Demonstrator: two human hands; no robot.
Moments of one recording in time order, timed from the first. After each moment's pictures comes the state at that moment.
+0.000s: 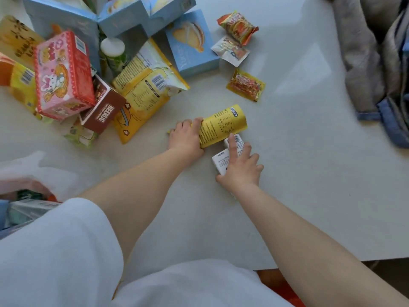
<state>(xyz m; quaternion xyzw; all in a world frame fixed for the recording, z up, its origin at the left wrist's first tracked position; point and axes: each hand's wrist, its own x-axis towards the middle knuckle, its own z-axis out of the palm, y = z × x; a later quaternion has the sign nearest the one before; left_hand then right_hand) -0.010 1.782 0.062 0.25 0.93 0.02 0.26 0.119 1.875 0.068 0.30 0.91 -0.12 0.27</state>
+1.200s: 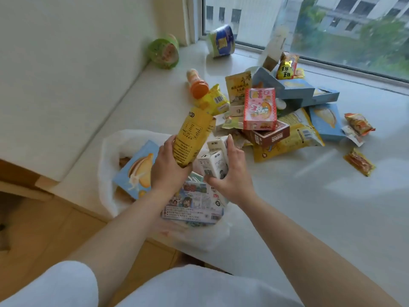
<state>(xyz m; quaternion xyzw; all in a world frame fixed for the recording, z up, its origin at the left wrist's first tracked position) 0.023 1.371 0.191 -0.07 0.93 0.36 -0.02 0.046 1.543 0.192 -0.01 0.90 -0.43 0.03</state>
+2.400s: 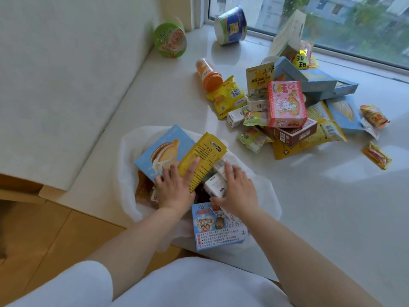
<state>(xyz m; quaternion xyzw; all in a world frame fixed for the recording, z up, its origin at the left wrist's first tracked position) 0.026 1.296 0.125 0.05 0.99 0.01 0.10 0.041 1.464 0.136 0.00 0.98 -0.12 0.16</state>
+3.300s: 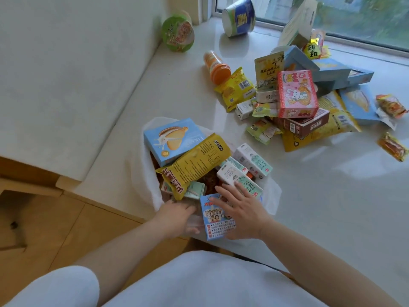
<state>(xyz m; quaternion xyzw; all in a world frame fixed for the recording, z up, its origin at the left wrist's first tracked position) 0.078 1.246 0.101 0.29 0.89 -0.04 0.33 0.093 1.474 0.116 -0.32 0.92 0.02 0.21</state>
